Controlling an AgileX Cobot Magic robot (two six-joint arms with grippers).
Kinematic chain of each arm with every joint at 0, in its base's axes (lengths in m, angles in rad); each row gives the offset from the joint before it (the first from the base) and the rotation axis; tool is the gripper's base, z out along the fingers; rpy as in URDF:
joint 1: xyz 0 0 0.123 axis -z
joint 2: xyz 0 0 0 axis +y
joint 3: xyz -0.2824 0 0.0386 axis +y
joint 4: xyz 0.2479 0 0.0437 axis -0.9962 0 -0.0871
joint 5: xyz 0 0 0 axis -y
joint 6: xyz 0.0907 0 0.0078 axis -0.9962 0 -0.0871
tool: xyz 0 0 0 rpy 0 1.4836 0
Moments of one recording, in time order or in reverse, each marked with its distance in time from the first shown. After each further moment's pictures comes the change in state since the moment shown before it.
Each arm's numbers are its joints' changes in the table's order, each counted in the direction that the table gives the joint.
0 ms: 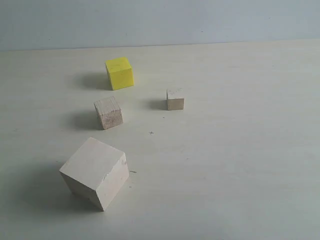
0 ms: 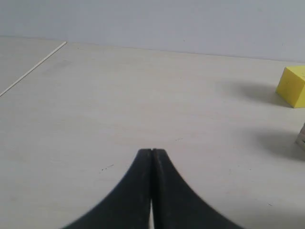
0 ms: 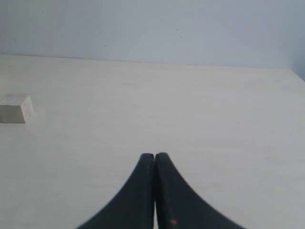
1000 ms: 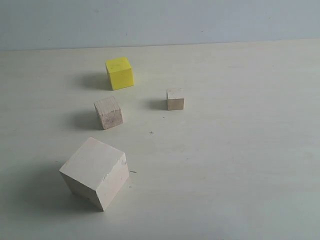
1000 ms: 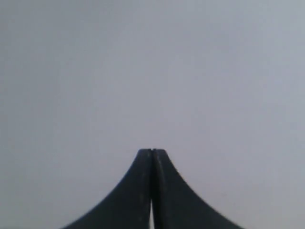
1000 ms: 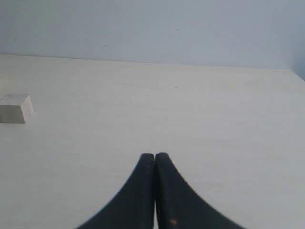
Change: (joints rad) left arm 0.000 0.000 0.007 -0.008 0.677 0.005; right arm 0.000 0.000 0.000 0.000 0.000 0.000
